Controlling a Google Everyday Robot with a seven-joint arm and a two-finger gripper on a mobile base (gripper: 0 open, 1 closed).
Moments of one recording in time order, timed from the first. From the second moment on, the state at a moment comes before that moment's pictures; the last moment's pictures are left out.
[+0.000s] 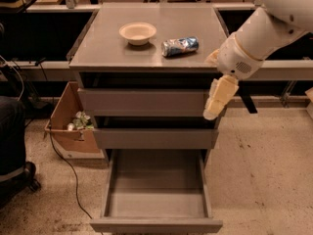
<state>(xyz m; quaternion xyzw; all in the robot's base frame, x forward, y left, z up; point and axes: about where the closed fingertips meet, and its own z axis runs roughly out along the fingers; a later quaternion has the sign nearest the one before) 0.551 -0.138 0.885 -0.63 0.74 0.10 0.21</state>
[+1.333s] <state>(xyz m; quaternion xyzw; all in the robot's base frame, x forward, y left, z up) 0.679 -0.121 0.916 -0.62 0.72 0.04 0.31</state>
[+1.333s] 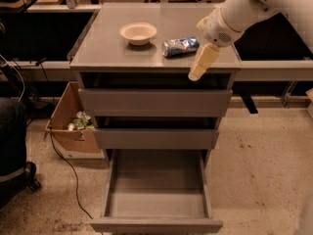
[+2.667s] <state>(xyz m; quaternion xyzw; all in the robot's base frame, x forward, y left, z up) 0.827 -0.107 0.903 -0.51 0.78 0.00 0.35</state>
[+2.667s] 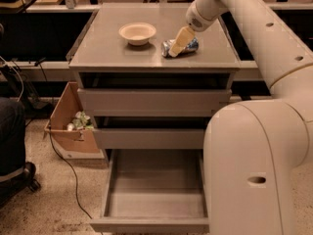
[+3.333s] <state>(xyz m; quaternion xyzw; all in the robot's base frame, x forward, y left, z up) 0.852 -0.087 0.870 -0.46 0.82 0.05 0.35</state>
